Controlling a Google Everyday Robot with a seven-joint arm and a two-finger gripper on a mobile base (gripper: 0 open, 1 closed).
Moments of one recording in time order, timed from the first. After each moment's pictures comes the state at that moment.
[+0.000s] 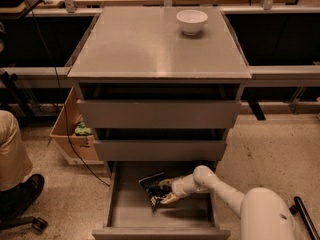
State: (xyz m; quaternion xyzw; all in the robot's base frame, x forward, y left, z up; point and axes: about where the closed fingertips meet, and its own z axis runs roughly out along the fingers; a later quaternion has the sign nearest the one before) arm 0.618 -0.026 0.191 -0.71 0.58 0.21 0.35
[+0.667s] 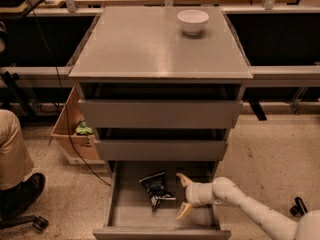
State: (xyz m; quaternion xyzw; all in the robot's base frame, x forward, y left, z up) arm 0.567 -0.080 0.255 -0.64 0.64 0.19 0.38
